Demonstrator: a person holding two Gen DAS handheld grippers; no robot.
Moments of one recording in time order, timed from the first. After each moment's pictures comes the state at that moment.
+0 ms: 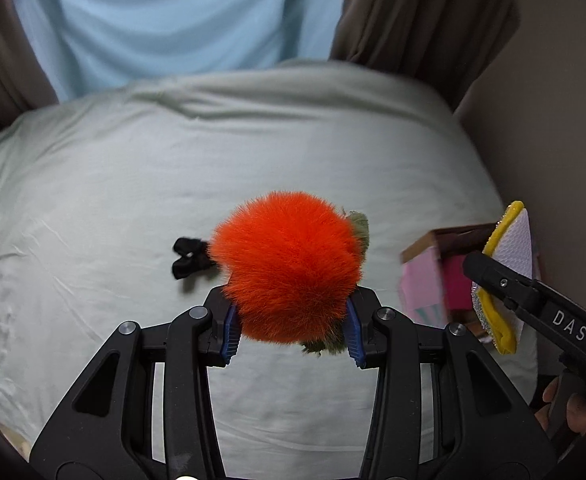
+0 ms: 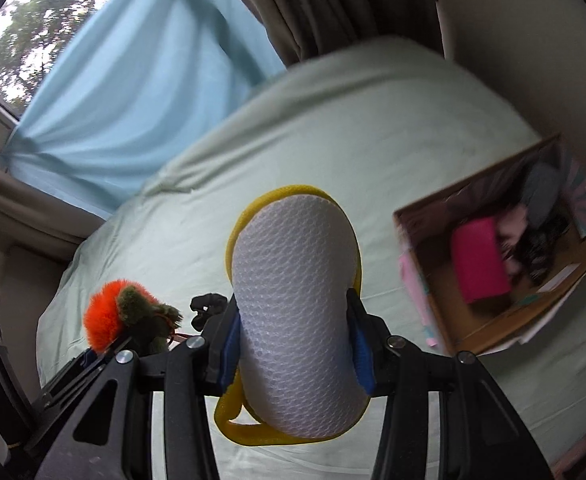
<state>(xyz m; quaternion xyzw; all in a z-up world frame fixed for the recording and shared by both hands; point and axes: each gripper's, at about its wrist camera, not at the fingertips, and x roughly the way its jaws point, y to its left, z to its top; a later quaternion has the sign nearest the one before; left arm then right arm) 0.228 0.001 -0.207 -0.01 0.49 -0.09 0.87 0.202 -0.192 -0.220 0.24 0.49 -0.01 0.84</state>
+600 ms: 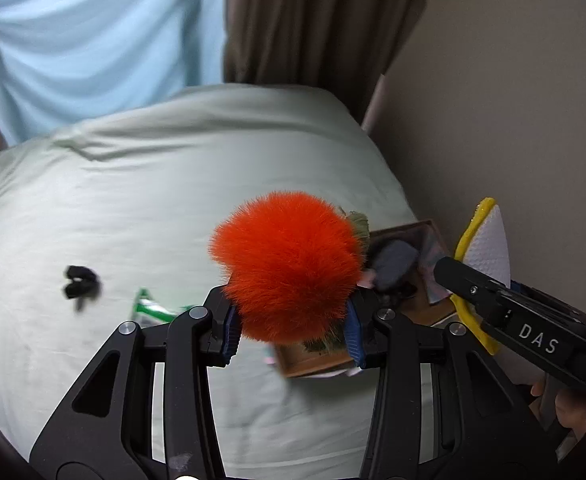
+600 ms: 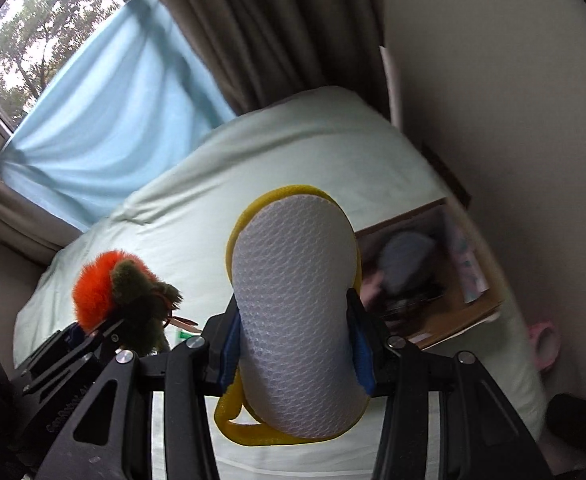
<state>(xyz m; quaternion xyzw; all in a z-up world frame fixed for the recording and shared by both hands) 0.191 -0.218 -0.181 0.00 0.47 -0.17 0.87 0.158 -0.368 -0.187 0.20 0.47 -0.05 0.86</state>
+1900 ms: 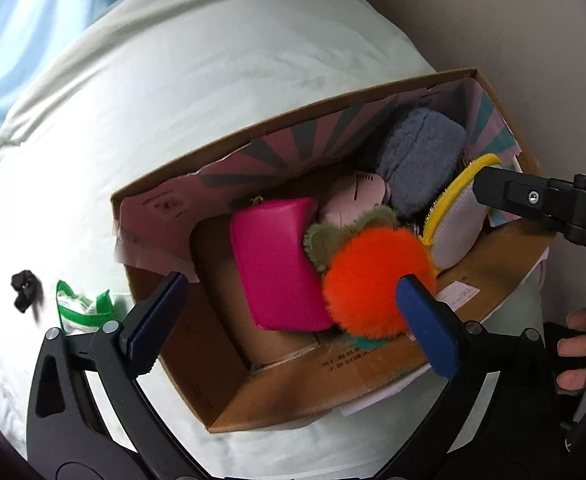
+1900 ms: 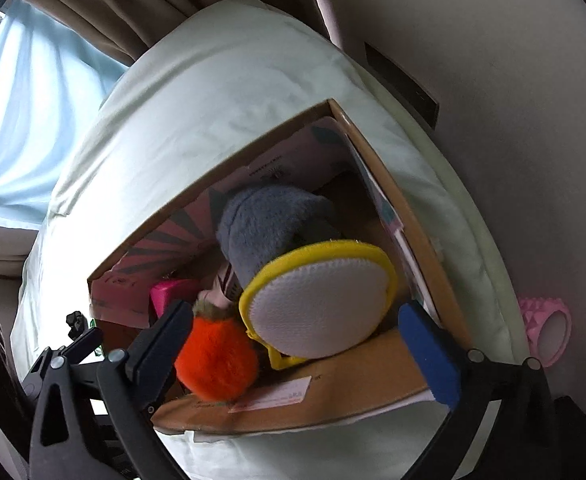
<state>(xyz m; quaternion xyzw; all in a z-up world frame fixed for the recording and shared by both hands) 0.235 -0.333 -0.355 0.14 0.60 -0.18 0.77 0.198 -0.503 -0.342 0.26 0.59 -0.07 0.76</state>
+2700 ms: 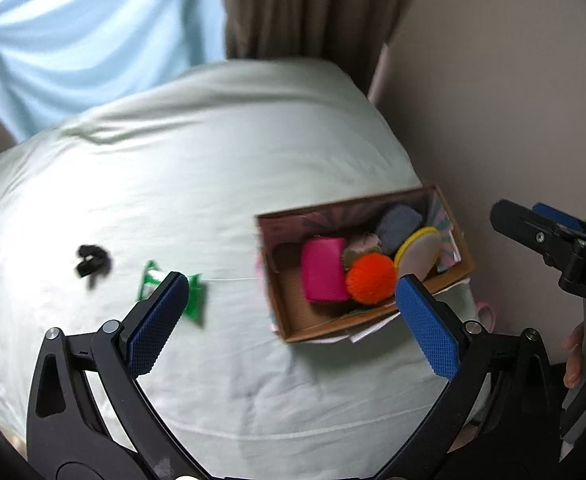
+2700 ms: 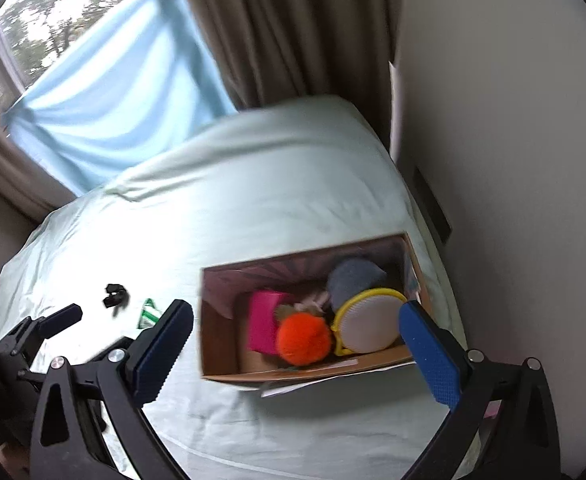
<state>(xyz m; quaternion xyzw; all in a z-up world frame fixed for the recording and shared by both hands) 0.163 -0.198 -0.174 0.02 0.49 -0.14 0.86 0.145 -0.414 -0.151 0.11 0.47 0.00 0.87</state>
